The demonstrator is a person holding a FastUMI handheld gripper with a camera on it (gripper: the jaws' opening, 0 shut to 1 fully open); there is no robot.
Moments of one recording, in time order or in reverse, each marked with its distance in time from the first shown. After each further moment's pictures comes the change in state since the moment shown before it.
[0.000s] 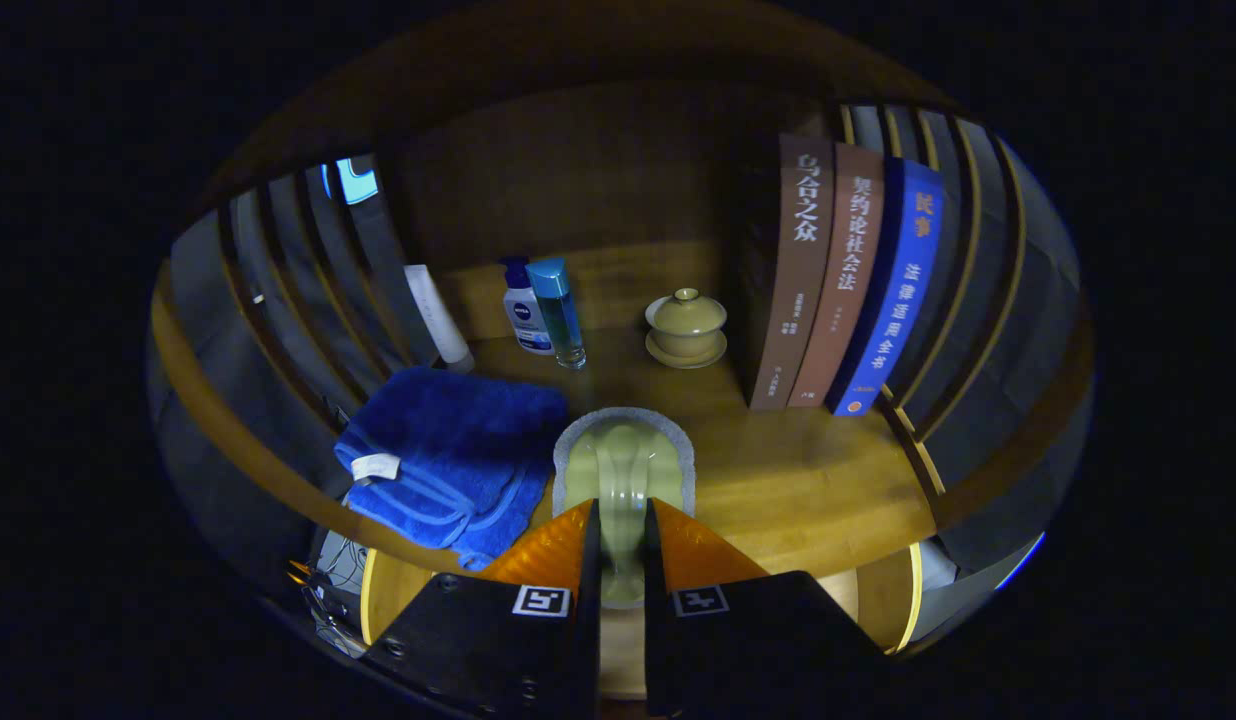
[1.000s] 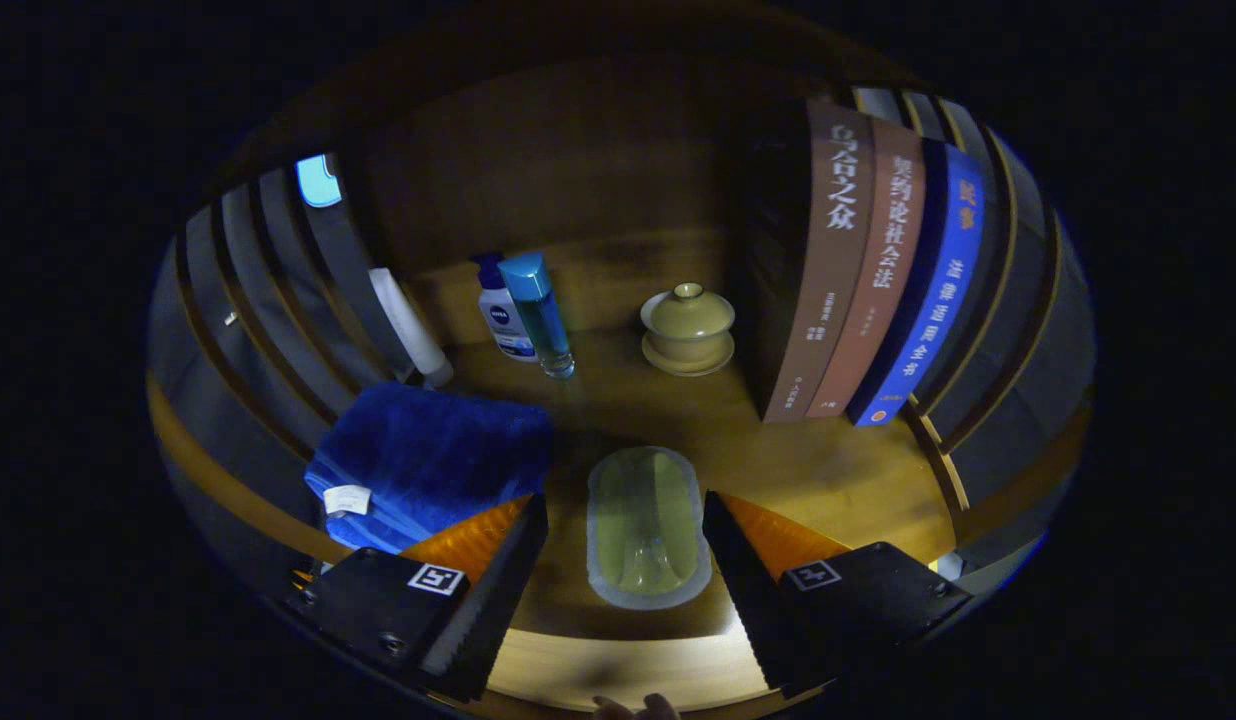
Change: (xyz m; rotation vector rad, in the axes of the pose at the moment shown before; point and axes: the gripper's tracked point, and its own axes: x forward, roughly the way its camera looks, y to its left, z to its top) arm 0.014 0.000 0.004 0.044 -0.031 0.003
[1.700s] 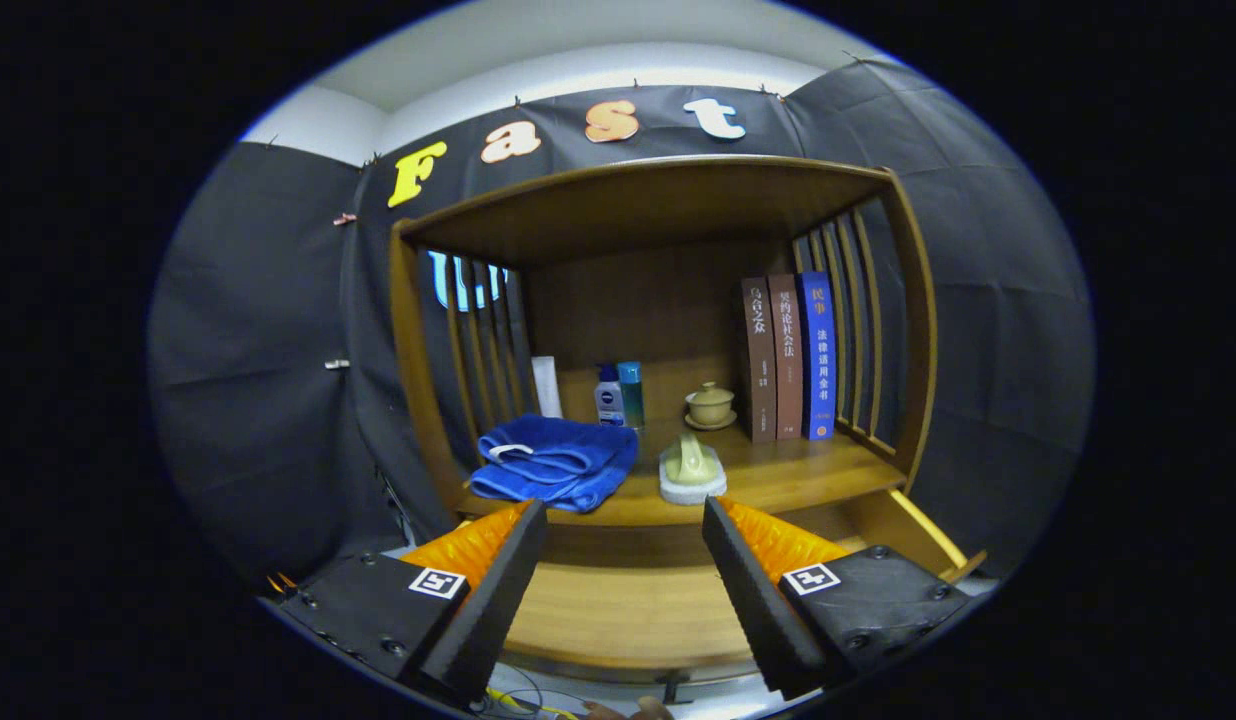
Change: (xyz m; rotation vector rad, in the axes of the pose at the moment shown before) arm -0.205 0.036 -0.128 -0.046 -0.572 0.121
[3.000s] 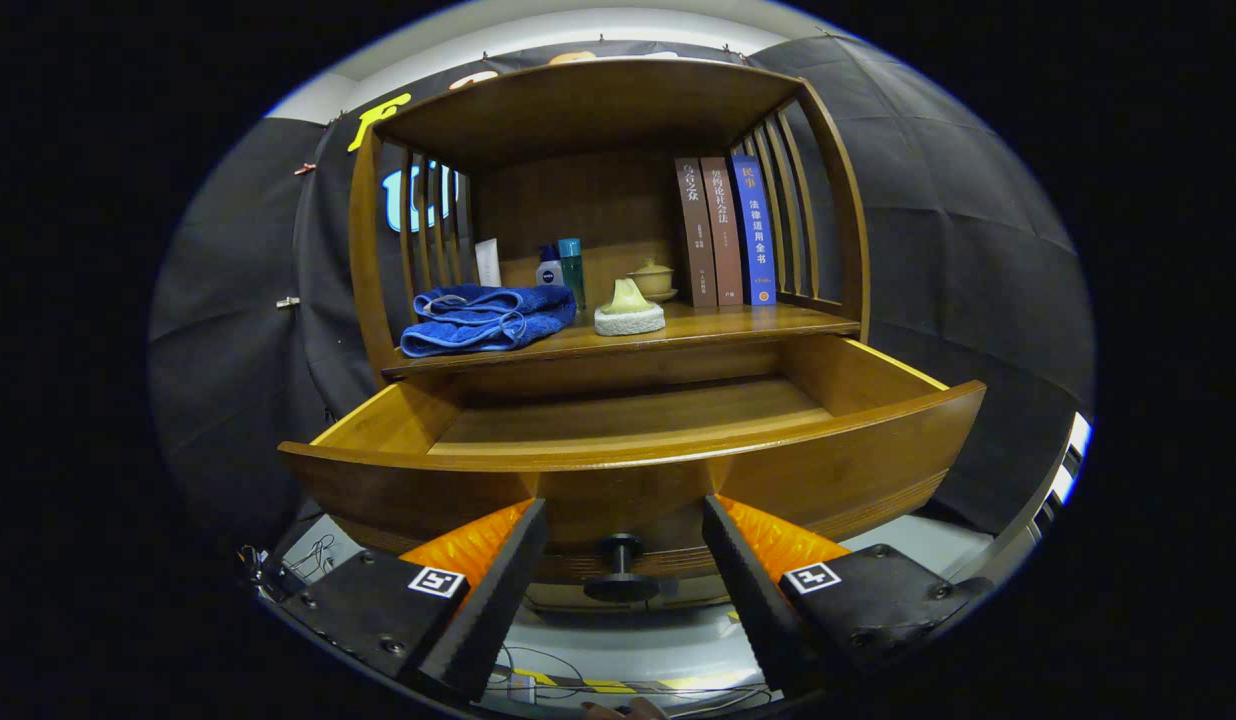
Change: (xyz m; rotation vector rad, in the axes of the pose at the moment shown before) arm -0.002 -0.048 -0.144 -0.017 0.186 -0.158
